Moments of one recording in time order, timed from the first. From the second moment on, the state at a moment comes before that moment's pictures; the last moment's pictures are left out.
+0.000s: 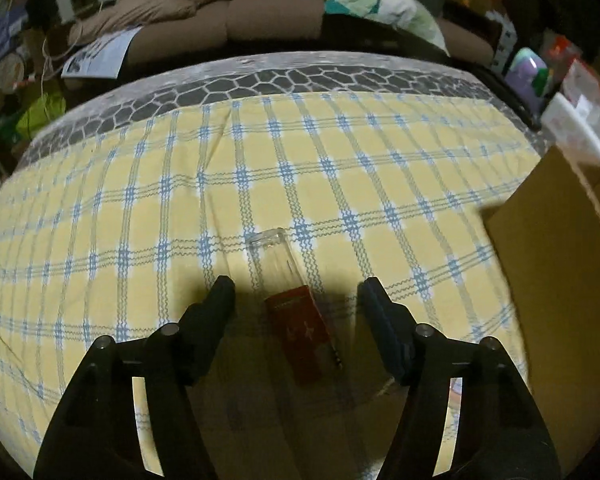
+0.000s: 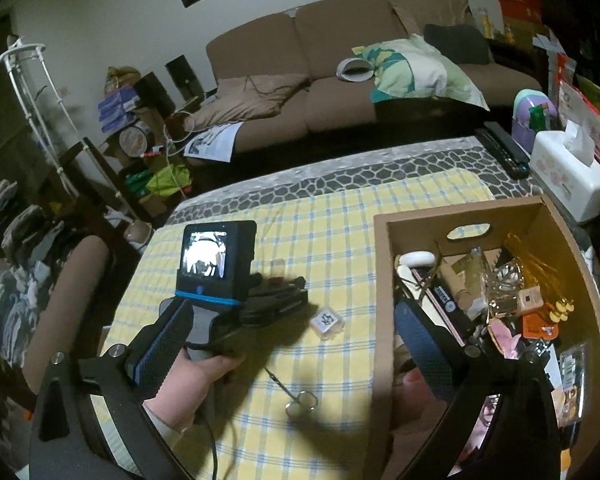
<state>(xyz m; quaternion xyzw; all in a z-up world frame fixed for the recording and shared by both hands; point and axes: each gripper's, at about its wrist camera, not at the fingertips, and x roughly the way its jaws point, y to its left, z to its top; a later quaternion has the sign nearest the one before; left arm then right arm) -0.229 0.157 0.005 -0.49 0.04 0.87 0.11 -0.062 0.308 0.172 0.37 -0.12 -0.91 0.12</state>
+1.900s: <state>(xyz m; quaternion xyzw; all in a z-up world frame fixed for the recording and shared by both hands) -0.014 0.139 0.113 -0.46 -0.10 0.83 0.29 -0.074 0.323 0.150 0.55 0.10 -0.80 0.20</state>
